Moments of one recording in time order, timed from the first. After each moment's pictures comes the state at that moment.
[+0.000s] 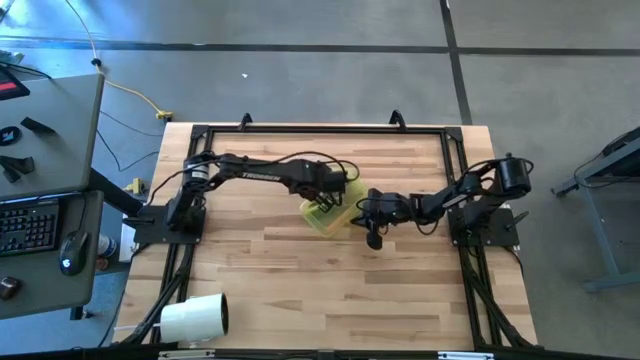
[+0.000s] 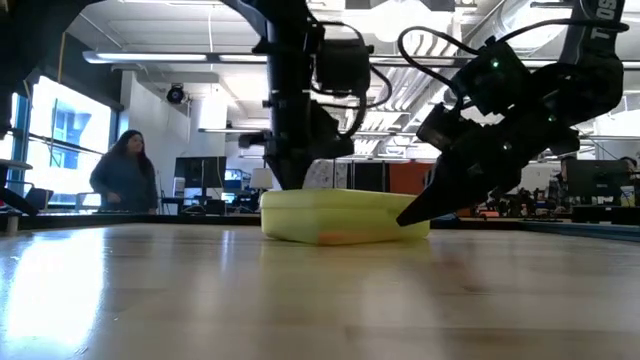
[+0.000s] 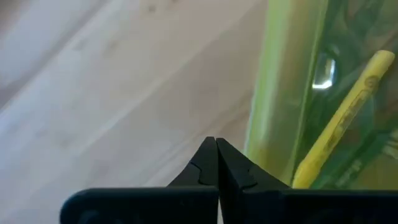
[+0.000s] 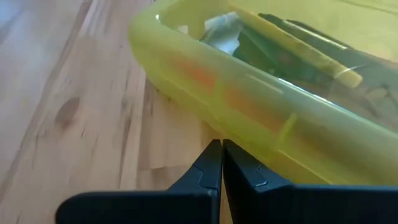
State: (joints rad) left arm 0.12 2.05 1.63 -1.00 -0.38 -0.73; right arm -0.04 1.67 0.39 0.72 -0.04 0.13
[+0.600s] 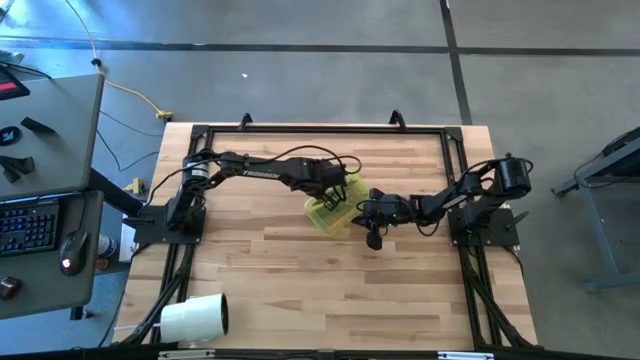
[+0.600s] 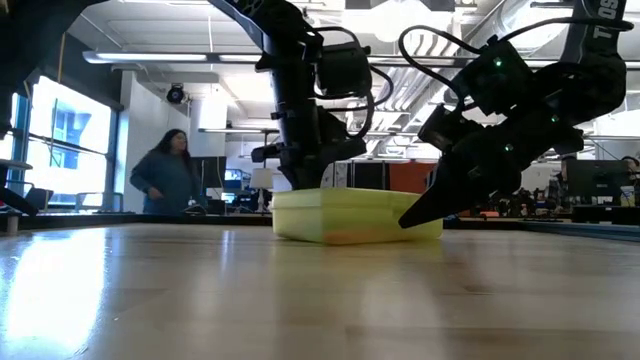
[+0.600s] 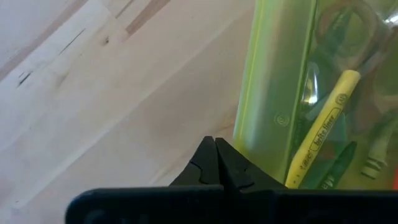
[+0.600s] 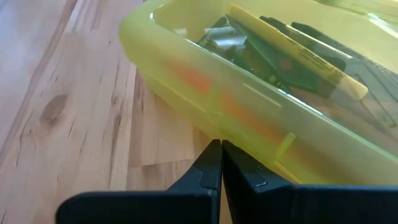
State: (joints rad) left arm 0.14 2.05 1.56 -0.77 -0.26 -0.65; right arm -0.04 1.67 0.39 0.72 0.03 0.13
